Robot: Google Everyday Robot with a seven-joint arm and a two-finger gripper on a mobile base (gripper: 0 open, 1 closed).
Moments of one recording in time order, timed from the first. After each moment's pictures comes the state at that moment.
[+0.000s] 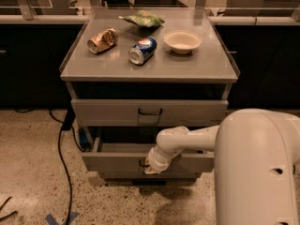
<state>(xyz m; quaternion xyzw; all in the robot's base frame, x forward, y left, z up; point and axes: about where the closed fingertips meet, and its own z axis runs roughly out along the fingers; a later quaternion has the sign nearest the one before) 0.558 0.005 0.391 -0.80 0.56 0.11 0.16</state>
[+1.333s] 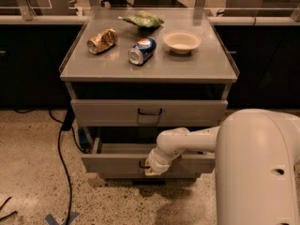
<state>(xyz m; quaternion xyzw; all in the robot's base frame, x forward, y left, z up) 0.553 0.000 0.389 -0.81 0.56 0.11 0.16</state>
